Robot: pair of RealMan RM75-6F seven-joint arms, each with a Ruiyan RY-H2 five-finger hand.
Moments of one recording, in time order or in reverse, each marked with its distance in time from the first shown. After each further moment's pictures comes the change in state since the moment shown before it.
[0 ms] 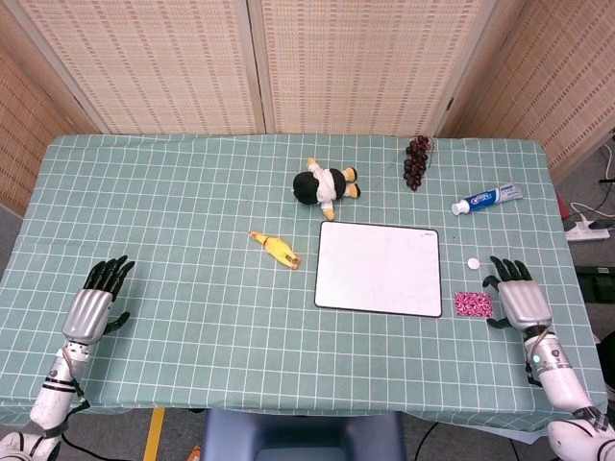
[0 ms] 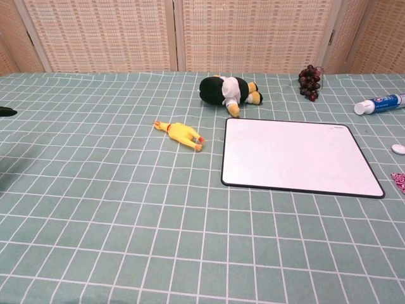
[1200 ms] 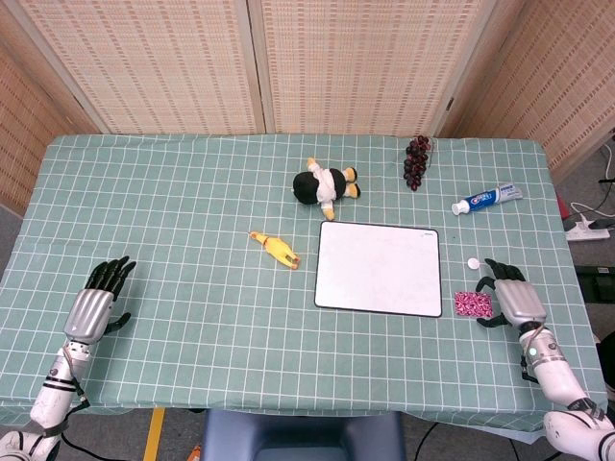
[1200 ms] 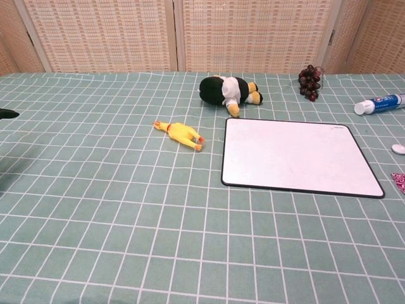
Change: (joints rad) left arm -0.005 0.009 0.004 -0.011 0.002 -0.019 -0.021; right arm 0.033 0.073 0.037 -0.133 0.083 -0.142 0.080
